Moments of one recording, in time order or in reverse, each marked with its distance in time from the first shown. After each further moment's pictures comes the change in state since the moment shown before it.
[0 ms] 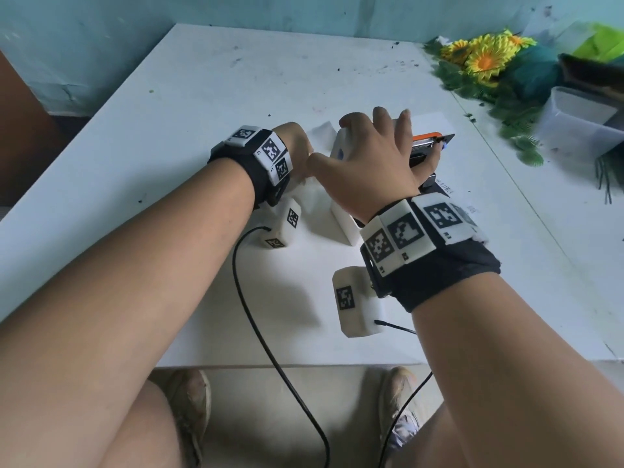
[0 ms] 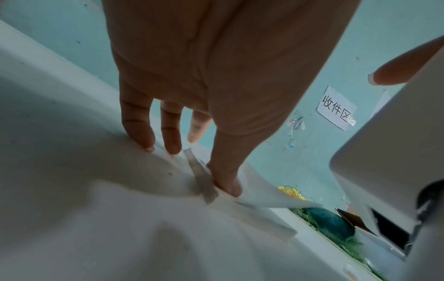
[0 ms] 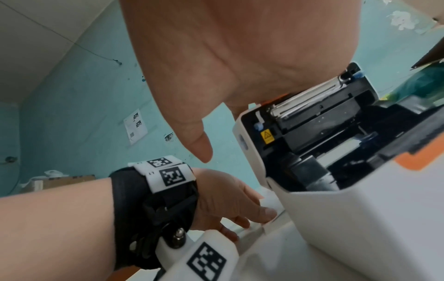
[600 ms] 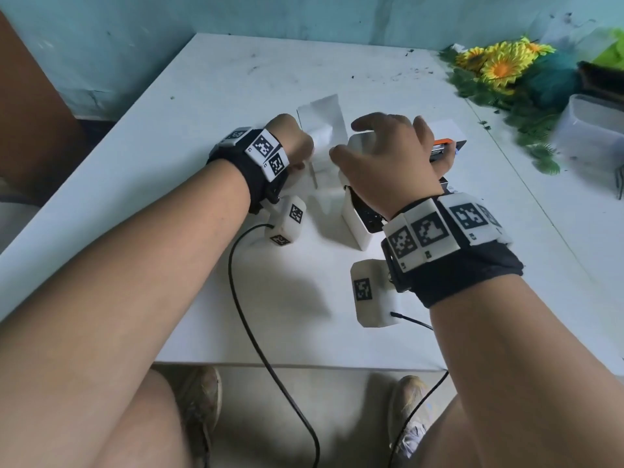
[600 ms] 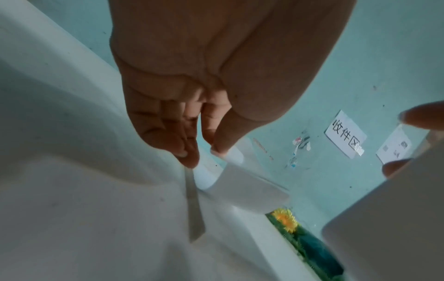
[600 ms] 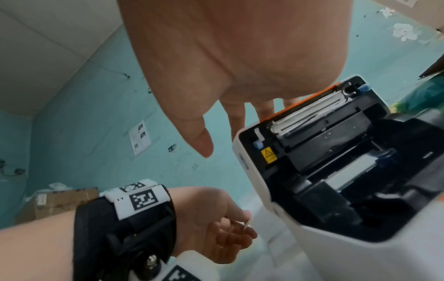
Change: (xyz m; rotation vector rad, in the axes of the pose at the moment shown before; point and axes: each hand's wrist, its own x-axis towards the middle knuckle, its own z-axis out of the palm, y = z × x) left_hand 0.001 -0.007 -0.013 -0.465 0.144 -0.271; right_hand 0.004 0.000 -0.016 0.164 0.018 0.003
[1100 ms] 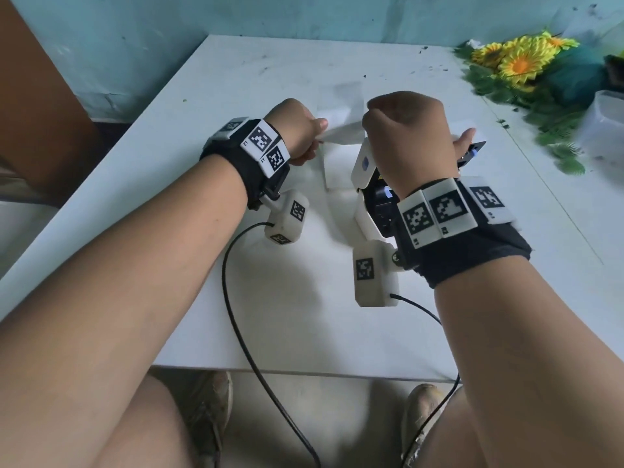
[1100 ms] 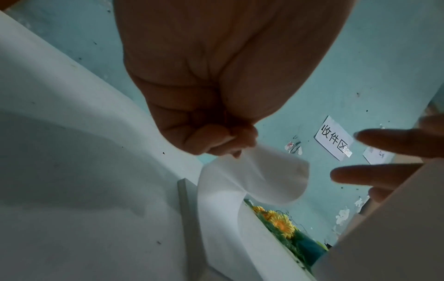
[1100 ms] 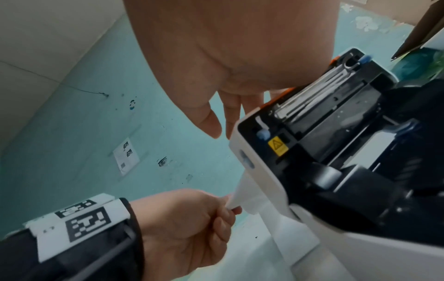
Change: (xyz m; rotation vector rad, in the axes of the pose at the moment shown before) left_hand -0.001 -0.002 -0.019 -0.227 0.000 0.135; right_hand 0.036 -0.001 0.009 0.223 0.119 0.037
